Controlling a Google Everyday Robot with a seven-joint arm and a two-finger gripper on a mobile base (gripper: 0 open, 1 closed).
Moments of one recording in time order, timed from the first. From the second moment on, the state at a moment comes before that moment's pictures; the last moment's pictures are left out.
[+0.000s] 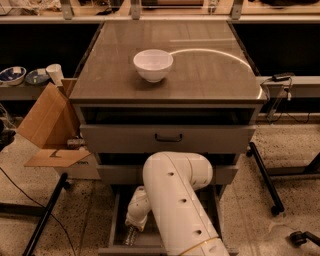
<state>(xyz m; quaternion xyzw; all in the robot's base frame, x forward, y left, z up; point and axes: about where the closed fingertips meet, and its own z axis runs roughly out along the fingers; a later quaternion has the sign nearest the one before) 0.527 0.119 0.113 -0.98 0.18 0.03 0.09</state>
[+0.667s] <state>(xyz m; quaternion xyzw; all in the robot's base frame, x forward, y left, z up) 0.517 0.093 0.169 -0.97 0.19 0.01 0.12</state>
